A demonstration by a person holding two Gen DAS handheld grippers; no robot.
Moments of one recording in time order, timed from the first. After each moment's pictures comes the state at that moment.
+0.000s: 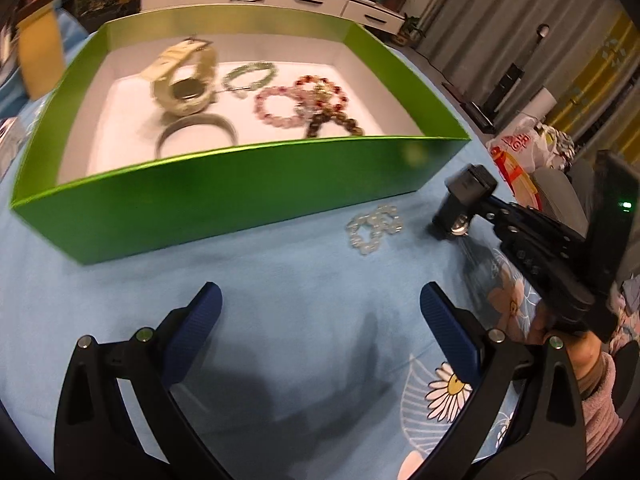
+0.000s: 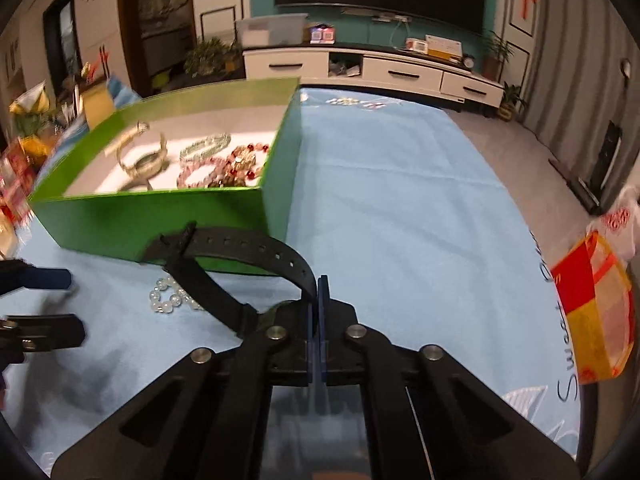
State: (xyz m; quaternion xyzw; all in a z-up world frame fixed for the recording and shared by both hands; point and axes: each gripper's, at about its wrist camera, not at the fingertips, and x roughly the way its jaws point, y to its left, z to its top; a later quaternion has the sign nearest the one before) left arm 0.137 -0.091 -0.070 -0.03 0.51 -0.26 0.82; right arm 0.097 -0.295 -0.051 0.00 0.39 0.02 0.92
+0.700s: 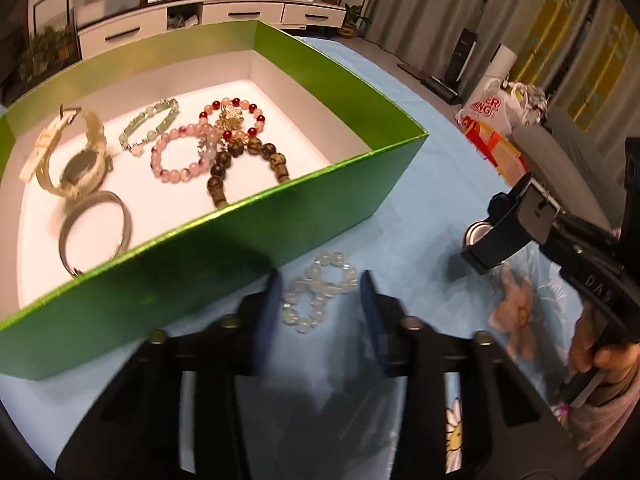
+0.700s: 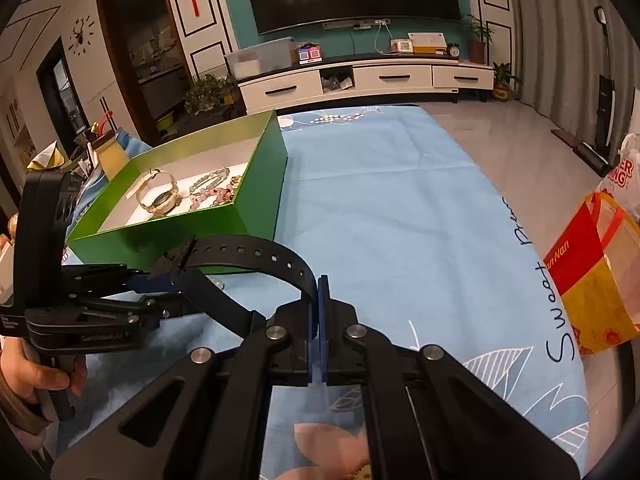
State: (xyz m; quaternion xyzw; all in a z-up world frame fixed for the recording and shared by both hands) left arm 0.161 -0.156 -0.083 0.05 0.47 -0.33 0.82; right arm 0.067 -0.324 -0.040 0.08 0.37 0.03 0.93
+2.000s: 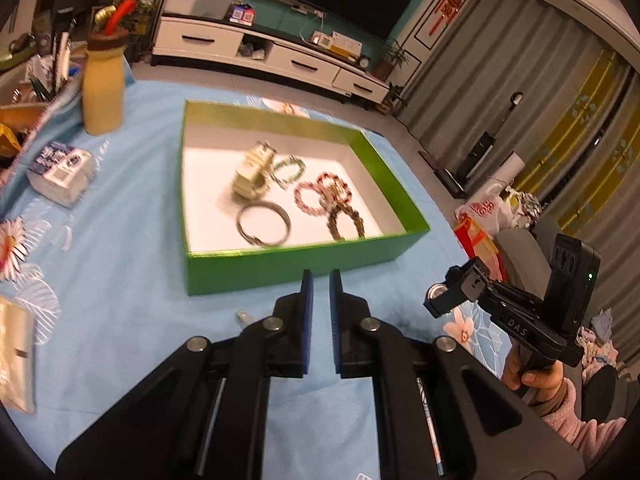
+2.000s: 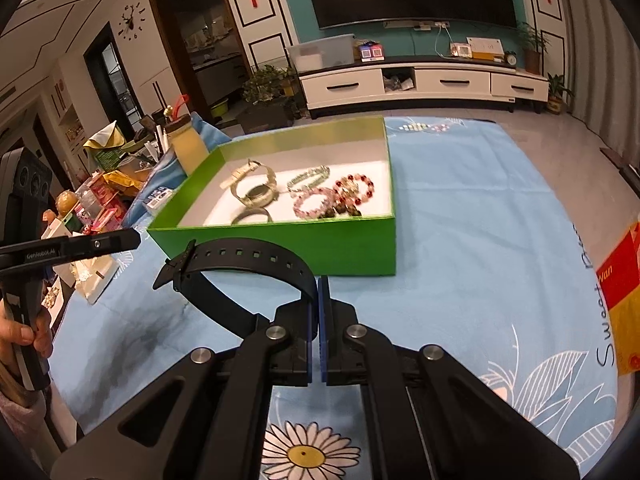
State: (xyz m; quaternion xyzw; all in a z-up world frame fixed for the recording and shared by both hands) left arm 0.119 0.023 0.009 -0.12 0.41 -0.28 0.86; right arm 0.063 -0.244 -0.002 0.07 0.36 0.13 0.92
